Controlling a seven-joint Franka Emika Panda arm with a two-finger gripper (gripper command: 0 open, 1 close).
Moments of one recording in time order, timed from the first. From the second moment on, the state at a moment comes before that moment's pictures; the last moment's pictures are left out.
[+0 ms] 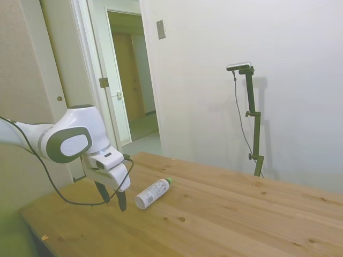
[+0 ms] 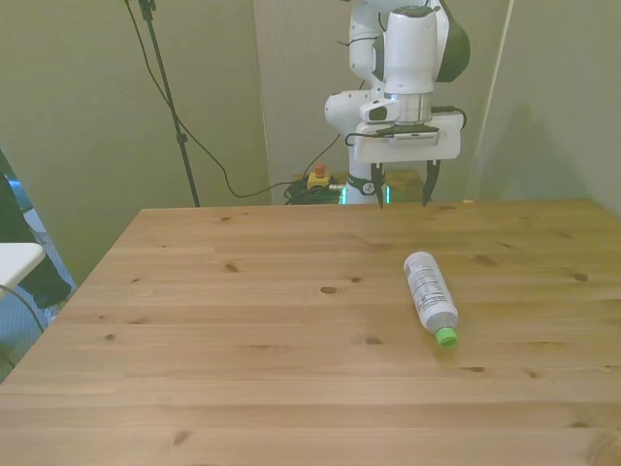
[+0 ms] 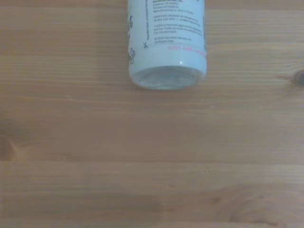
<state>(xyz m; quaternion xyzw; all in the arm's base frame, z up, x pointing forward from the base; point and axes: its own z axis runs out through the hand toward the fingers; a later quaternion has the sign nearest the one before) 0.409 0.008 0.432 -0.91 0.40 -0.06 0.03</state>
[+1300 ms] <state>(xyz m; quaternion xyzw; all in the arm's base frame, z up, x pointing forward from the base) 0.658 0.036 0.411 -0.88 0.46 -0.14 0.01</state>
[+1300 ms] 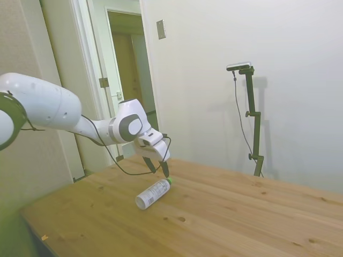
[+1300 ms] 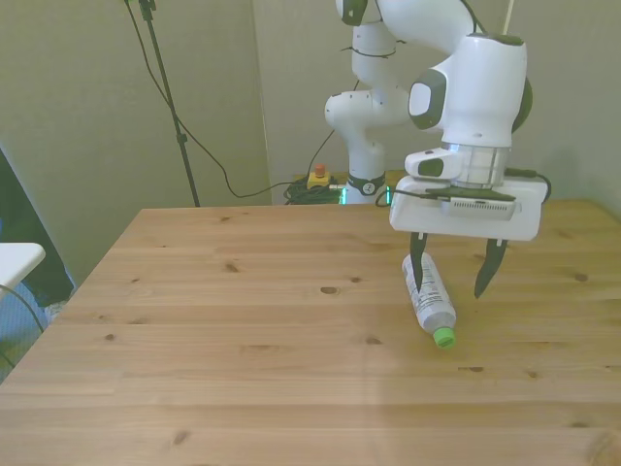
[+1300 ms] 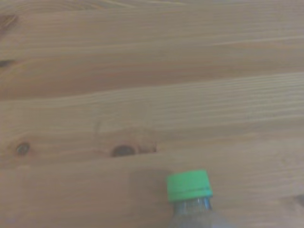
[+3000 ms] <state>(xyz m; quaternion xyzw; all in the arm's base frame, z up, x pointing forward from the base) 0.691 0.016 0.368 -0.84 0.53 -0.11 -0.01</state>
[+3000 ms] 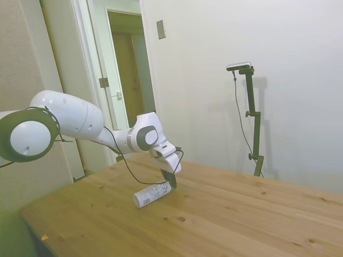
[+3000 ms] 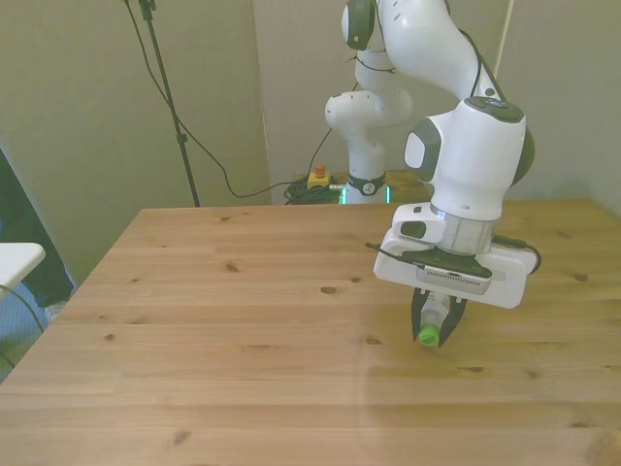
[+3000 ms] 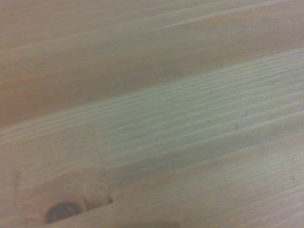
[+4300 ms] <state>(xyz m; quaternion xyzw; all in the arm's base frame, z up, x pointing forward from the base) 0.616 -0.050 0.485 -0.65 0.60 -0.47 0.02</state>
